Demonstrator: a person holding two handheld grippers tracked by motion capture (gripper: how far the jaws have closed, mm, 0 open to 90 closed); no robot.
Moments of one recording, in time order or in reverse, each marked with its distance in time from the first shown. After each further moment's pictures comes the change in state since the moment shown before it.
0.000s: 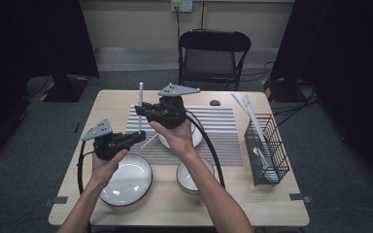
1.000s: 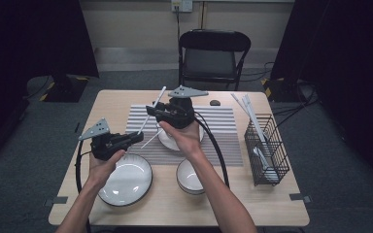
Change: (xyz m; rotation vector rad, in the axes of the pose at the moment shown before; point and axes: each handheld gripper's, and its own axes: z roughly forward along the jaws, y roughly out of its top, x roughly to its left) left arm 0.003 0.000 -0.006 0.016 0.003 -0.006; right arm -0.023 -0.015 -0.008 0.012 -0.099 0.008
